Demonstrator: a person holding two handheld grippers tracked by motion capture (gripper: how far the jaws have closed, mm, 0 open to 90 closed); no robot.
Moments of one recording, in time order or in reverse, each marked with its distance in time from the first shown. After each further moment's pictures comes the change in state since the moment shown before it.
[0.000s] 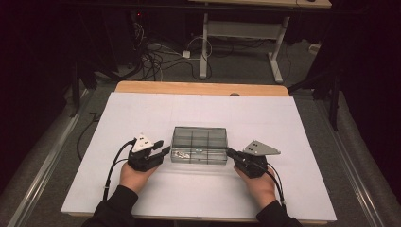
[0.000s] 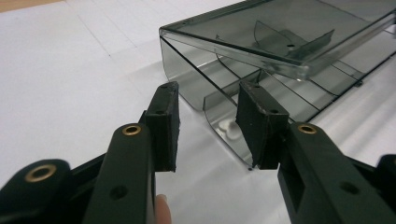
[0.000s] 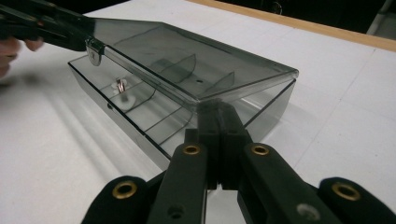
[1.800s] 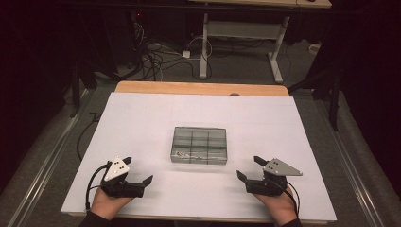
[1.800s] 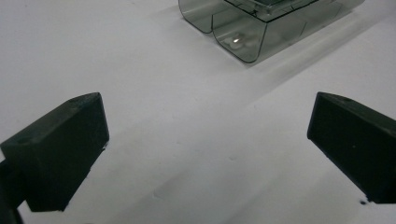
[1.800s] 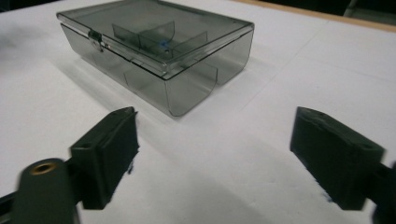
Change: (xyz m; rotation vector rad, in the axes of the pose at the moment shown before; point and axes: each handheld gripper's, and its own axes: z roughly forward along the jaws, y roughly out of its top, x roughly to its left) left arm 0.002 -0.052 -0.064 0.038 0.037 0.038; right arm -0.005 -0.044 -0.055 -0.023 -0.067 0.015
